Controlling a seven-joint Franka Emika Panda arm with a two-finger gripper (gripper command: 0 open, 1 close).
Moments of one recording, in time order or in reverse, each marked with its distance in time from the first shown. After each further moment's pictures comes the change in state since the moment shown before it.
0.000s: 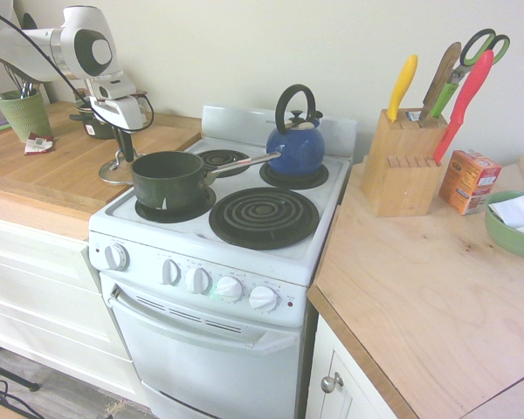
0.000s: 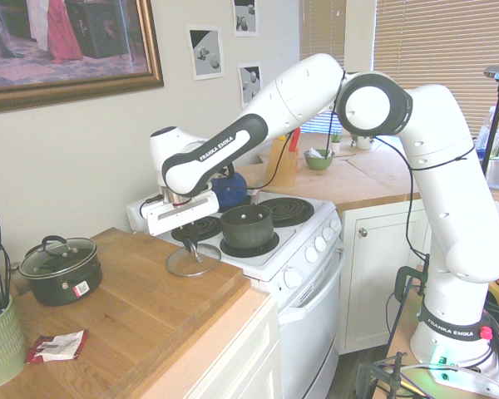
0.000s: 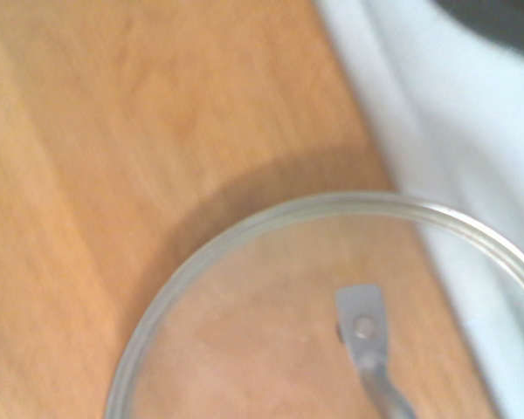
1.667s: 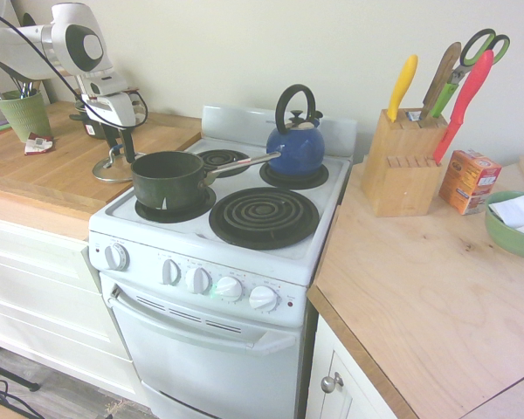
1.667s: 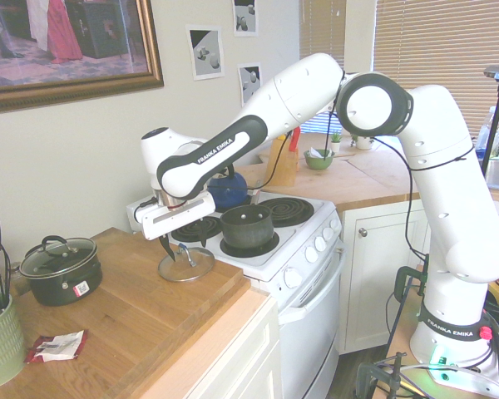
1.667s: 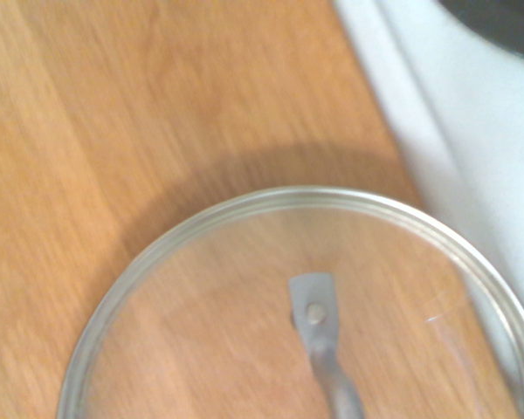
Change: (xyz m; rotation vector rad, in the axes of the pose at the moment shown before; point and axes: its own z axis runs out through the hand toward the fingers) arm -0.028 -0.002 -0.006 -0.019 0.040 -0.020
